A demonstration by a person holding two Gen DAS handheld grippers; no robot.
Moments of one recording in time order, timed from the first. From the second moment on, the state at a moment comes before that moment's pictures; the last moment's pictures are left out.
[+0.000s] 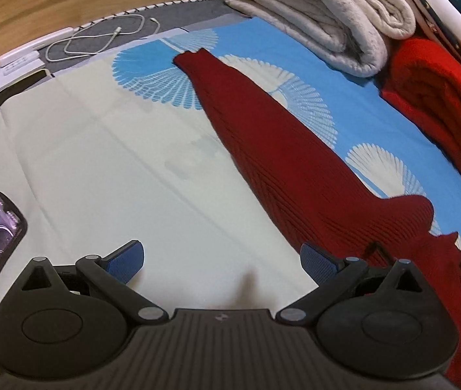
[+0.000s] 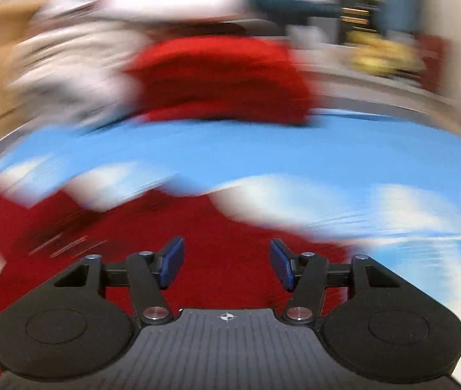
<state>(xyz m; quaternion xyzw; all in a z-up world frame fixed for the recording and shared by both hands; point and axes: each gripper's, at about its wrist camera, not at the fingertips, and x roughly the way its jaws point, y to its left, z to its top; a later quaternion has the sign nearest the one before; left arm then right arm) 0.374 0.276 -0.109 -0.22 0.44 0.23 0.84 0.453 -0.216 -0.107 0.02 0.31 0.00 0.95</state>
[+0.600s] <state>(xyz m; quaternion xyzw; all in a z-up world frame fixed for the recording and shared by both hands) 0.406 0.227 -0.134 -0.16 0.46 0.23 0.84 0.490 -0.272 -0.167 -0.04 0.43 0.14 0.89</state>
